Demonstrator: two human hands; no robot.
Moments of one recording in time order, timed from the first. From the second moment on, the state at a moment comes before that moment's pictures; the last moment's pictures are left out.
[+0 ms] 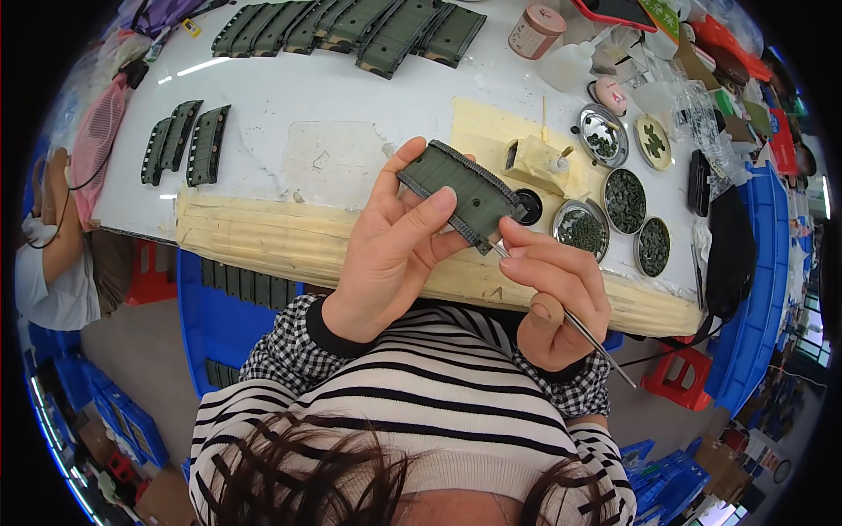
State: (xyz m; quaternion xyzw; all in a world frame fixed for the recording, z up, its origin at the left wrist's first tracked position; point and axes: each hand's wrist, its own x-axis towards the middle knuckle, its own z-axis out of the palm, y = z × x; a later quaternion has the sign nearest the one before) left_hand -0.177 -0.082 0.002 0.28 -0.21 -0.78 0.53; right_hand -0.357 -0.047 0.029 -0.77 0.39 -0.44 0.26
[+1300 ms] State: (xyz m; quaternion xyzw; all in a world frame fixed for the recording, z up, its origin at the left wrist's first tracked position) left_hand -0.177 -0.104 0.013 0.21 0.01 -0.86 0.46; right_hand -0.358 -0.044 0.008 -0.66 0.30 -0.63 0.27
